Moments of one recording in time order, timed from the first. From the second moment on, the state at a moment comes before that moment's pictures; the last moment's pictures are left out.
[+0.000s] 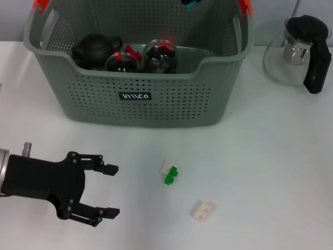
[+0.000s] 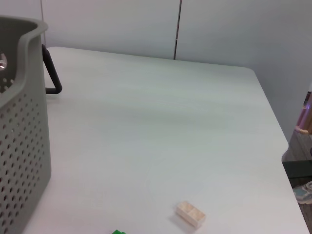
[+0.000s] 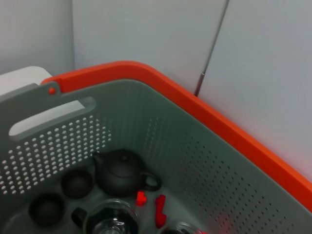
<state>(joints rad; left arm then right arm) -0.43 -2.12 0.66 1.01 2.31 1.90 -1.22 1.09 2.10 -1.22 -1.13 -2.69 -1.18 2.63</state>
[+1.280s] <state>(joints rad) -0.43 -2.12 0.66 1.01 2.31 1.90 -1.22 0.90 2.11 -1.57 -1.44 -2.42 -1.77 2.93</state>
